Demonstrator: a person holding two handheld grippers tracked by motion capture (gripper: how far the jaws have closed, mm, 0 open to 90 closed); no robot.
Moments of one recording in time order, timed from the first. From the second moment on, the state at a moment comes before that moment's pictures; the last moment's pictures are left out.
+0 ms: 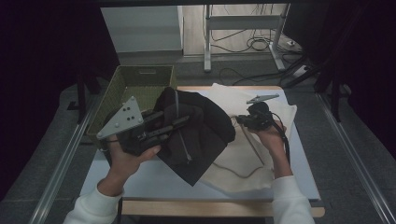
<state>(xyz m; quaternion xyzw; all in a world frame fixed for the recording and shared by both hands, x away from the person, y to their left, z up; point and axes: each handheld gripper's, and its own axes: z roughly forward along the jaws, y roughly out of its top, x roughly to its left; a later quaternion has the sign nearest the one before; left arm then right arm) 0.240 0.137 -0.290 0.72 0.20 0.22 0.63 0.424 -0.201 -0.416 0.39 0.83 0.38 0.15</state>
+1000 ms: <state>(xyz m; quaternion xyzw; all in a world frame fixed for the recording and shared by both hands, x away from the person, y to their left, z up) 0.251 0.089 -0.350 0.76 0.20 0.15 0.60 0.423 -0.193 -0.414 0.38 0.82 0.39 0.15</state>
